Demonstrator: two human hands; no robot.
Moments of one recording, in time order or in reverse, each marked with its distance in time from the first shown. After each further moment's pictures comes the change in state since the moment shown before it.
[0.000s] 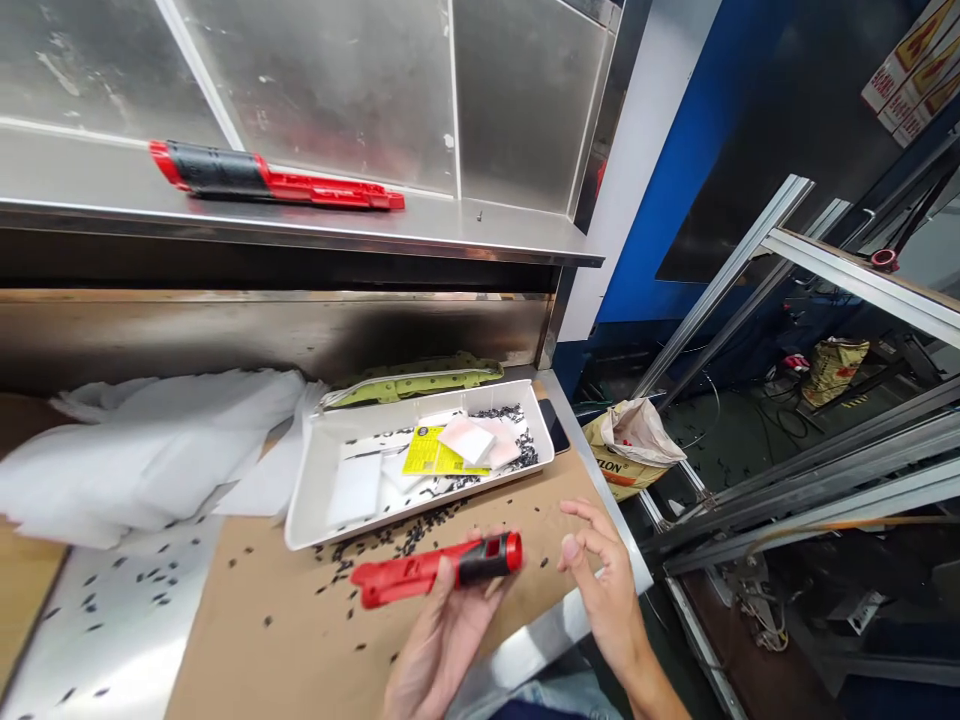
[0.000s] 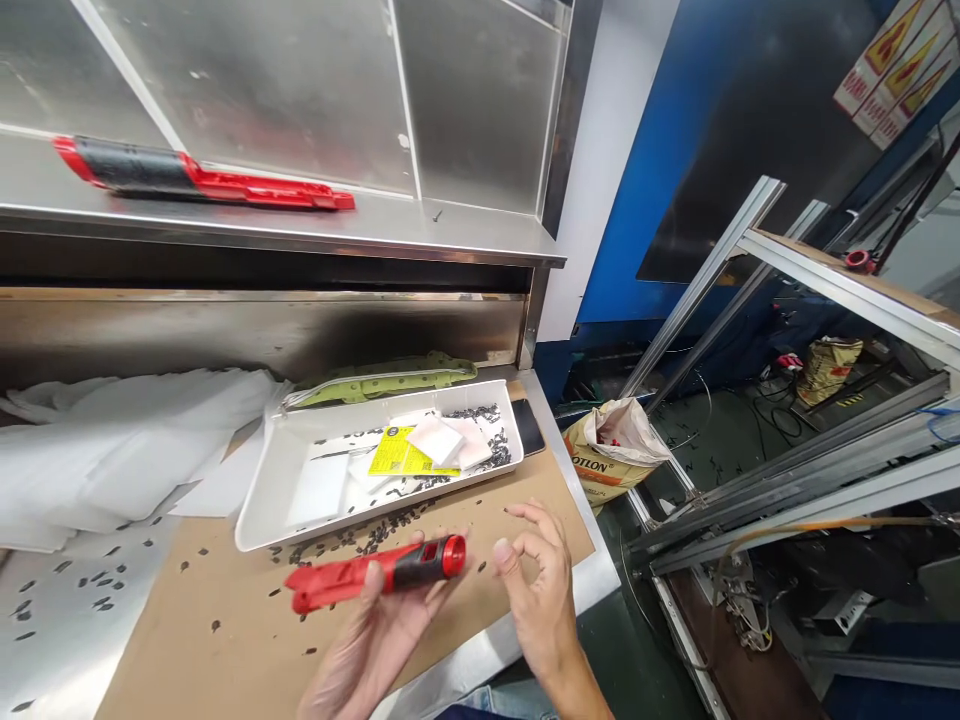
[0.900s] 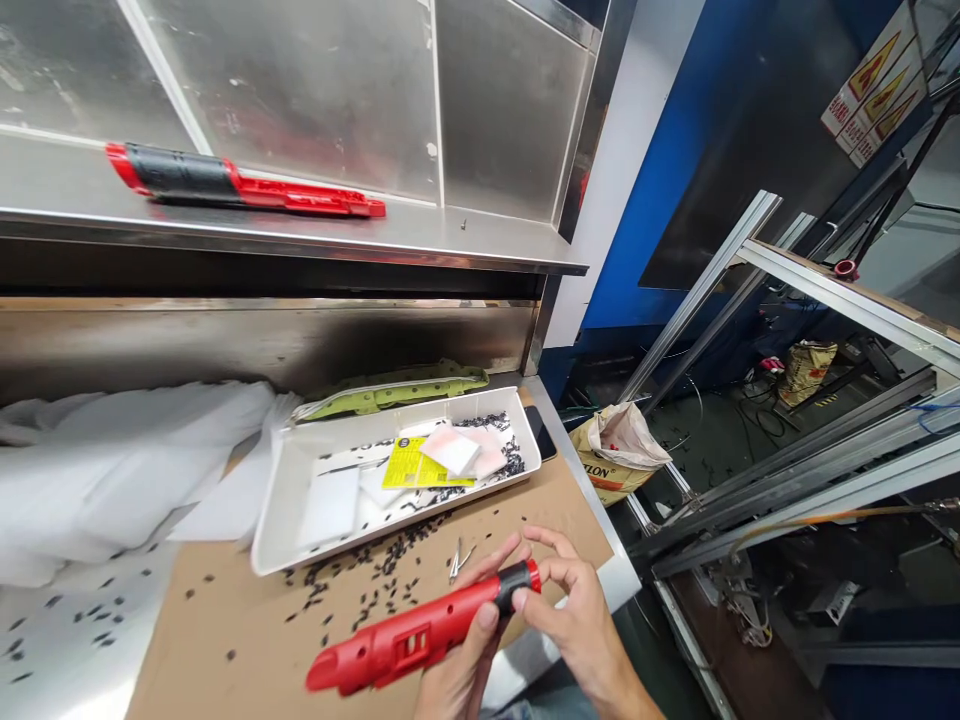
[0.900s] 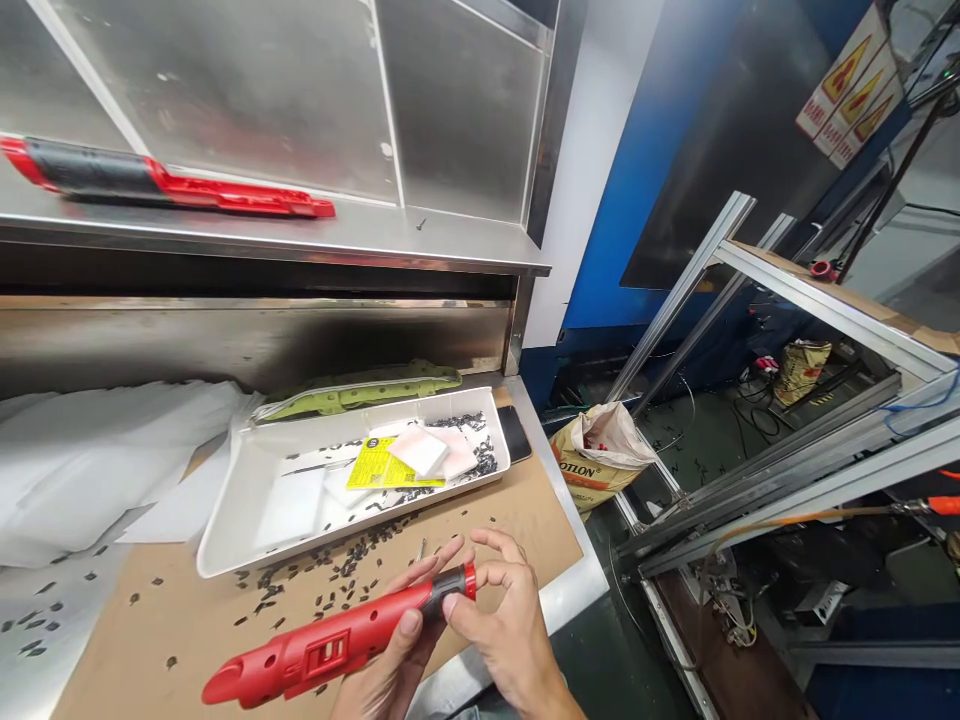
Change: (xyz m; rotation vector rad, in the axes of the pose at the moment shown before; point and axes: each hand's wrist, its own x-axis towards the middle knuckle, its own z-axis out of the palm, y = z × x) left_hand -0.013 -0.031 0.009 0.213 -0.130 0.179; right_hand -0.008 -0.016 0.015 0.289 -0.140 0.145
